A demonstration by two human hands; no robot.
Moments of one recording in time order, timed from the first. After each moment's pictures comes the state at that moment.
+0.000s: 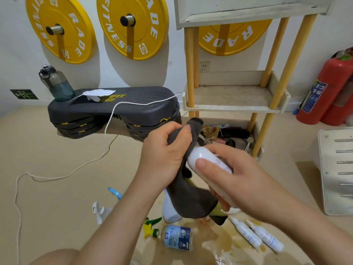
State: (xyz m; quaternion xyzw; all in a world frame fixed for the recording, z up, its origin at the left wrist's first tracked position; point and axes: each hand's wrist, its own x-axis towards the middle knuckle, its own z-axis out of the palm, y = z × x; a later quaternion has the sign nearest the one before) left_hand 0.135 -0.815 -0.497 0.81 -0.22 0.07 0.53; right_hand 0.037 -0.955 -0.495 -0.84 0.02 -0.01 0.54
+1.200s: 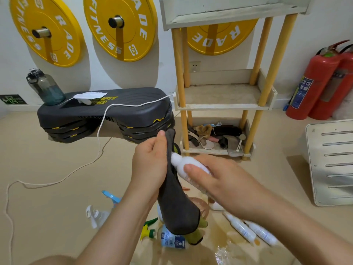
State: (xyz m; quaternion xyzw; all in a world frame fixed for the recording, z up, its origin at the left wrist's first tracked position) left_hand 0.135 -0.821 -0.523 0.78 -0.05 0.02 0.62; right_hand 0.040 -0.957 -0.508 -0.91 0.04 0.06 0.41
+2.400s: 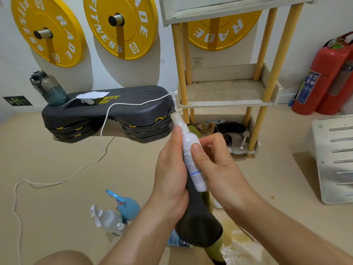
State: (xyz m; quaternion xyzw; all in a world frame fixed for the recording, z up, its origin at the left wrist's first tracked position) left_hand 0.099 -0.853 -0.518 0.53 -0.04 -0.18 0.83; right_hand 0.054 -0.933 -0.525 -0.70 0.10 -0.12 0.69
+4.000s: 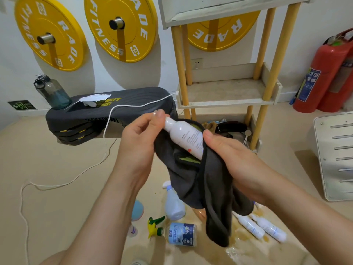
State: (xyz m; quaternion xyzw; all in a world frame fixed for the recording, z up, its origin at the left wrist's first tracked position) left_hand 0.147 -0.811 -0.490 0.64 -0.13 -0.06 0.76; right_hand 0.057 -0.969 -0.513 -0.68 0.08 0.03 0.73
